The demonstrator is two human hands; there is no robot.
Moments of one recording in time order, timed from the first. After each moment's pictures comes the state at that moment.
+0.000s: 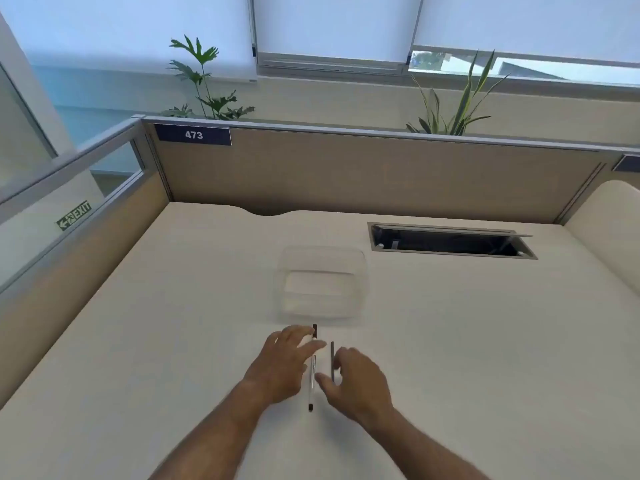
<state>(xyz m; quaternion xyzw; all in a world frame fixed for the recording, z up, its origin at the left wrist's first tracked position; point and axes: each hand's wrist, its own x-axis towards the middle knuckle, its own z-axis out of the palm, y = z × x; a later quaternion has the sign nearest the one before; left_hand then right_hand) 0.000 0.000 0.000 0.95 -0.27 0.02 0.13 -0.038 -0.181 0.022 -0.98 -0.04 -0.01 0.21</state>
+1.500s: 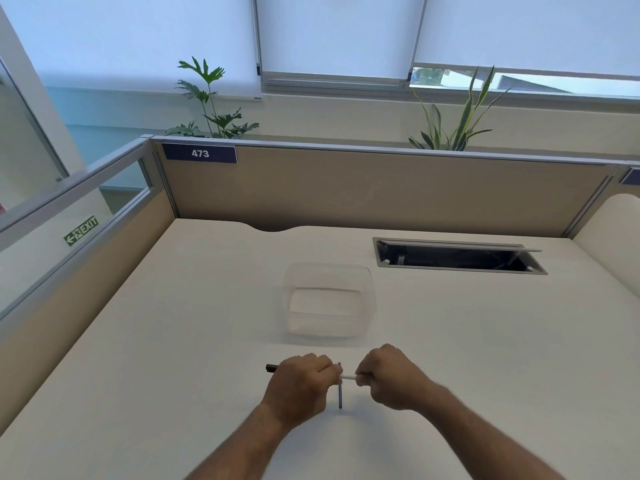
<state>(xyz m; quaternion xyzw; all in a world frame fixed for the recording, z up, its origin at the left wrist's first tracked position) -0.005 -0.022 0.036 0.91 -0.34 0.18 0.13 0.015 -0.231 0.064 -0.96 -0.19 0.13 0.16</state>
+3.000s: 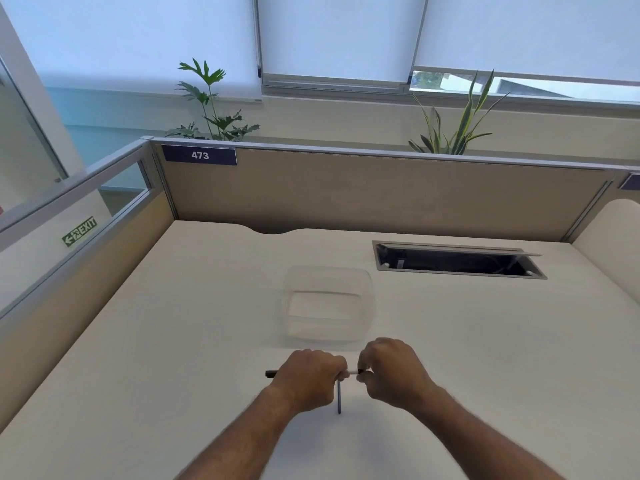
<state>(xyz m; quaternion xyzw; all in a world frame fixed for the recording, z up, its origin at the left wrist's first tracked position) 0.019 -0.038 0.052 0.95 -0.30 -0.03 0.10 0.015 -0.225 0.082 -0.98 -0.18 0.03 0.08</state>
